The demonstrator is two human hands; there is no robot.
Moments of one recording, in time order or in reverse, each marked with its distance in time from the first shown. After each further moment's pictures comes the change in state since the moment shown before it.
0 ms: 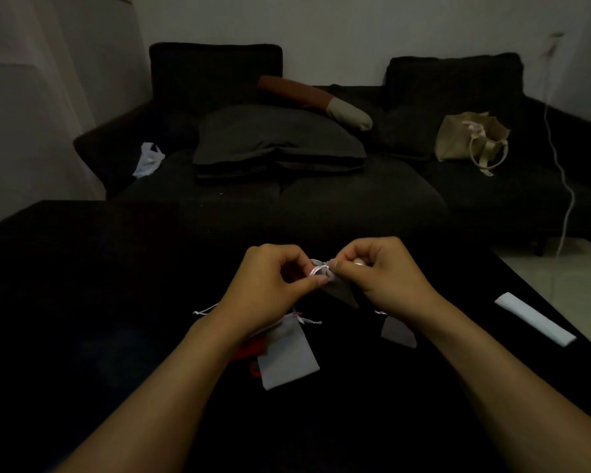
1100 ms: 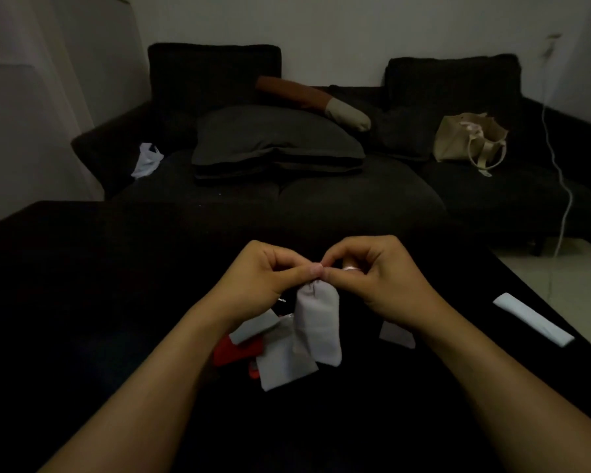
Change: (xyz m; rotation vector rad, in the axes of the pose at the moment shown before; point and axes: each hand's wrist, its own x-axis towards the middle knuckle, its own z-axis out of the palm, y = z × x) left_hand 0.004 0.003 -0.013 -0.402 -0.189 -0.157; right_hand -0.006 -0.004 -0.006 -0.006 -0.133 -0.275
